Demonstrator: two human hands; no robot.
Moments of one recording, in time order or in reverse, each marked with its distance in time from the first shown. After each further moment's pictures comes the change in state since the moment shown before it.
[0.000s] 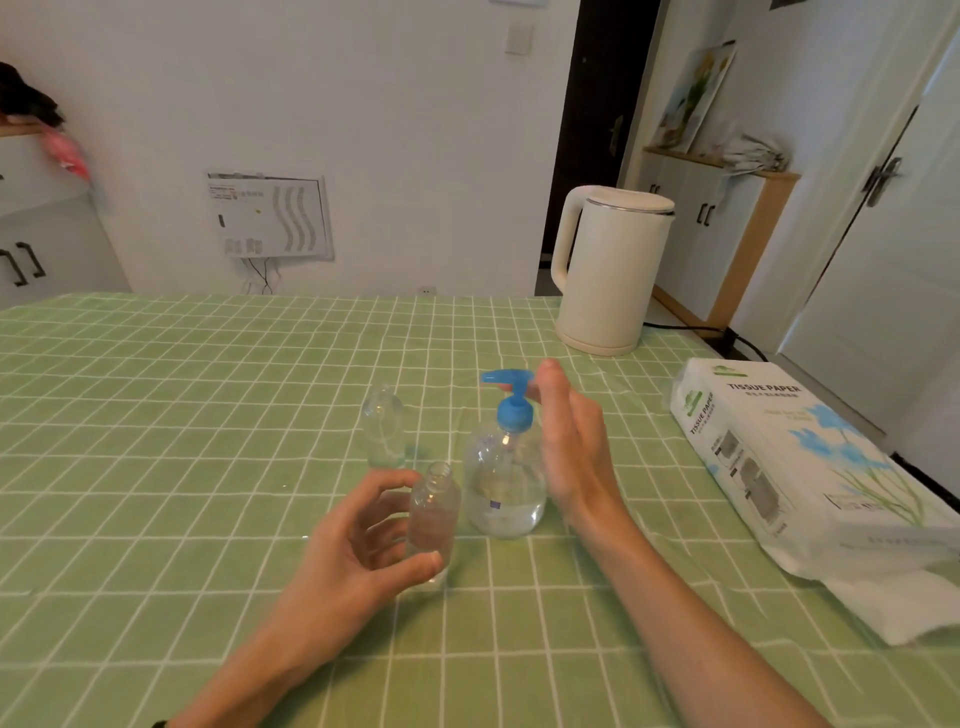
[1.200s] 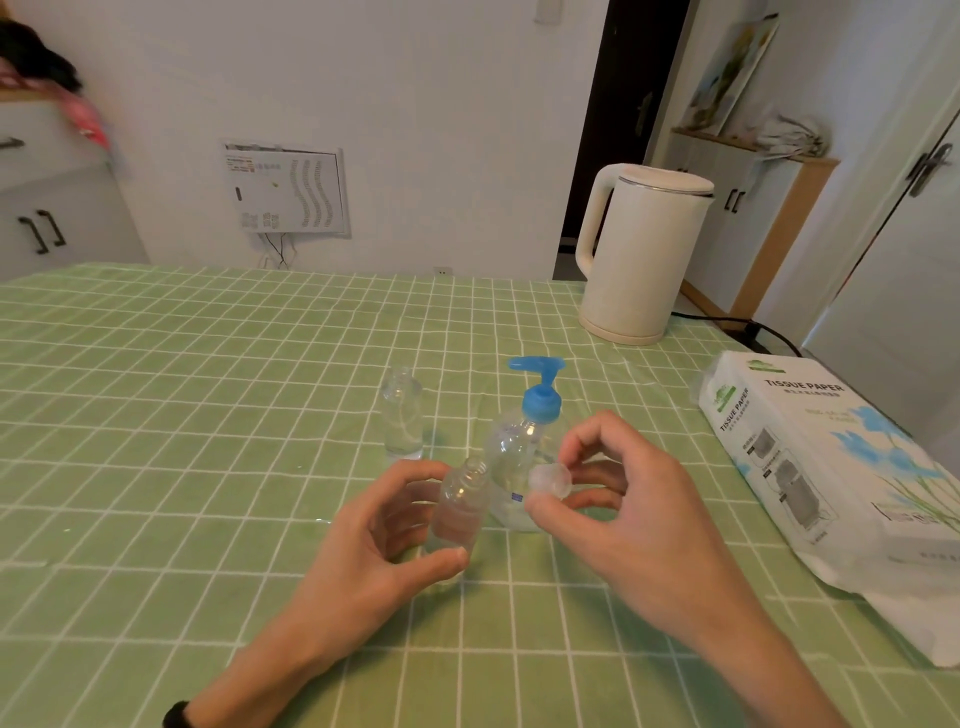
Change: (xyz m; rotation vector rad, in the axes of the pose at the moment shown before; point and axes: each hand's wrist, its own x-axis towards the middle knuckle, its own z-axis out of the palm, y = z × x) left_hand 0.001 -0.005 0.002 0.089 0.015 0.004; right_hand -0.061 -0.024 -0.042 -0.230 -0.228 -0.064
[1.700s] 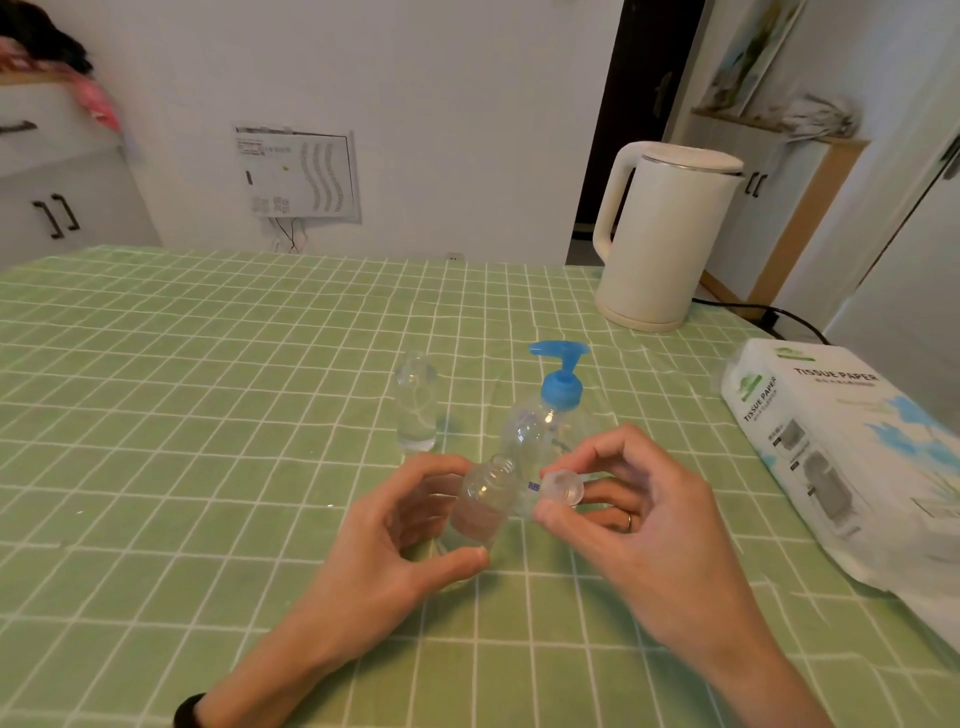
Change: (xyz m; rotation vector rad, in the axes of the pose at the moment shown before) left_hand -0.003 -0.002 0.000 0.044 -0.006 0.068; right_hand -0.010 0.017 0.014 0.217 0.009 -0.001
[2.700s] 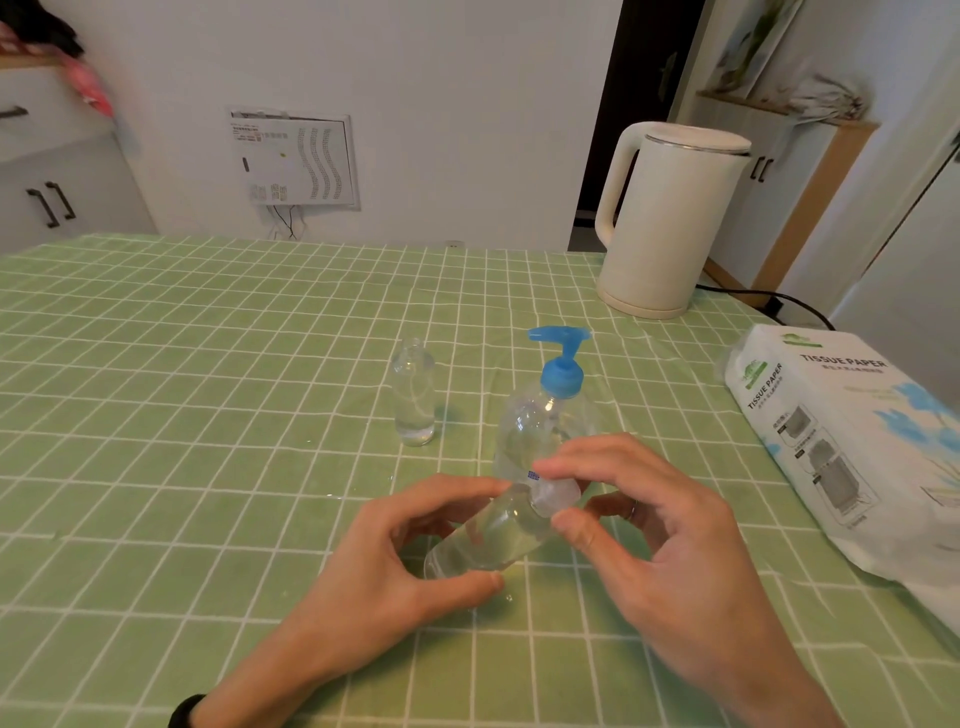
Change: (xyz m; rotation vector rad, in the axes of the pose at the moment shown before) left_hand -0.005 0.000 0.001 0.016 -0.147 0.119; right_hand -0.011 0.004 -0.007 -0.108 -0.083 -0.279
